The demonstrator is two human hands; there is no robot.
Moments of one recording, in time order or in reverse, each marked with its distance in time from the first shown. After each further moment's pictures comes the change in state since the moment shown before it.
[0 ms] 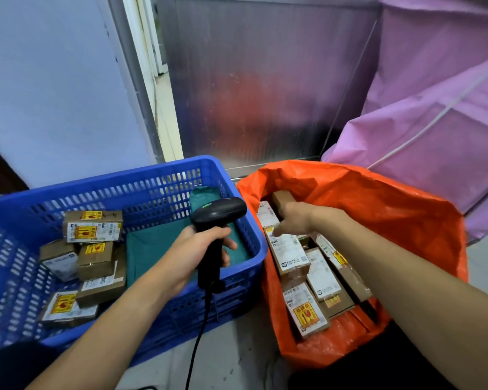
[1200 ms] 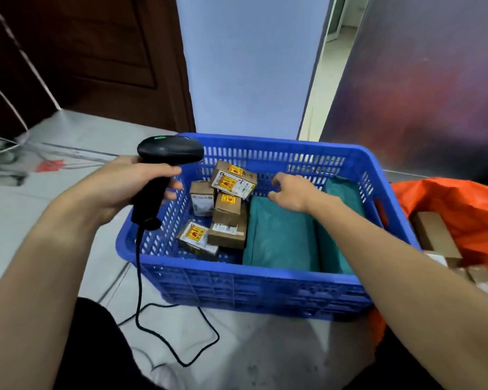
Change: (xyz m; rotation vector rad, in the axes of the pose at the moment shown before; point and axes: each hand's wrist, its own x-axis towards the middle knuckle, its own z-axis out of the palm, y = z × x) left_hand -0.145 0.064 -0.300 0.214 0.609 -0.041; right_hand 0.059 -0.304 0.065 -0.089 0.120 -0.528
